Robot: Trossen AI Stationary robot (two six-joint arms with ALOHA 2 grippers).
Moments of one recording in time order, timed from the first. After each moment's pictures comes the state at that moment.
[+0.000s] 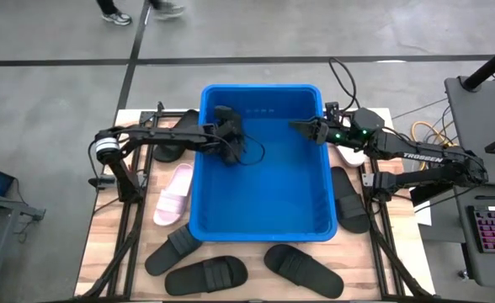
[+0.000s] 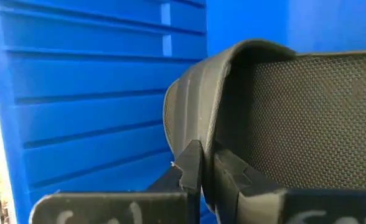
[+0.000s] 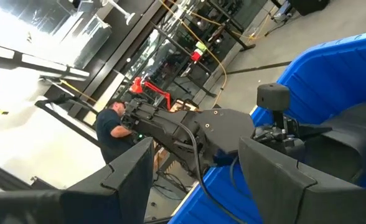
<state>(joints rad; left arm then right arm) 0.34 1.71 1.15 -0.32 -0.71 0.69 -0.28 0.98 0.81 0.24 -0.03 0.88</state>
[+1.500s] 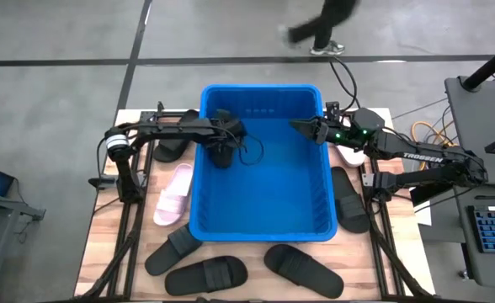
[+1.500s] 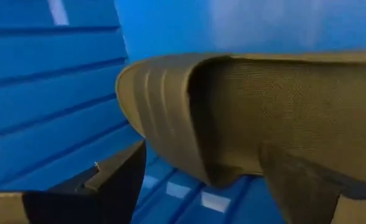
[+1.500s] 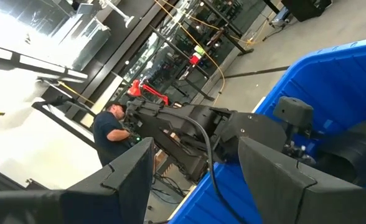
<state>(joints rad) 0.38 1.80 1.30 -0.70 -0.53 0.62 -0.28 0.98 0.81 0.24 -0.02 0.86</state>
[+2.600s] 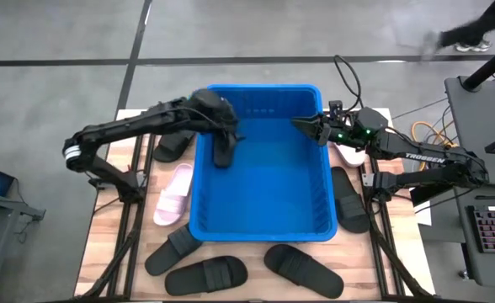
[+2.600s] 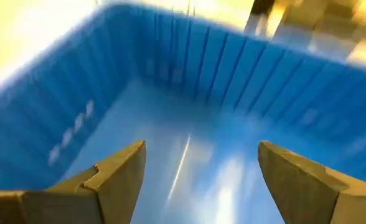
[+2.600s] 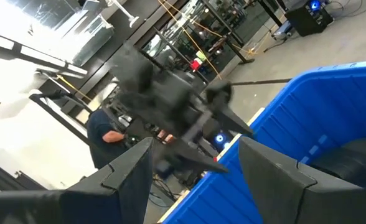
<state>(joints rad) 0.35 1.41 1.40 -0.51 0.06 -0.07 -0.28 0.96 0.81 0.24 -0.02 0.78</state>
